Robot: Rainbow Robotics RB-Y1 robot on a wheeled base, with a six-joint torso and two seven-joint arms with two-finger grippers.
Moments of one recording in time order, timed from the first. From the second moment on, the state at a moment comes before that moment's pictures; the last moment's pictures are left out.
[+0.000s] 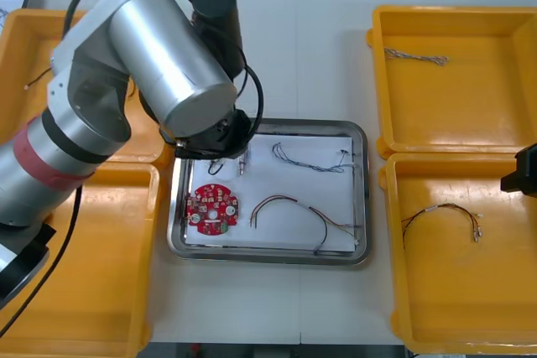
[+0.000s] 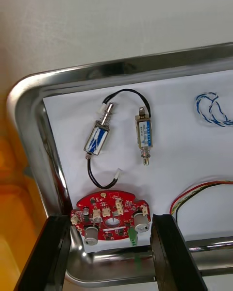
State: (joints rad) right arm -0.18 -0.80 -0.26 -2.17 -0.89 1.92 0.98; left arm -0.84 0.49 -0.56 -1.92 0.60 1.91 -0.75
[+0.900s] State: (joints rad) right arm -0.36 -0.78 0.13 -2.30 -0.90 1.92 1.04; left arm -0.73 0.77 -0.22 -2.02 0.86 1.91 -0.78
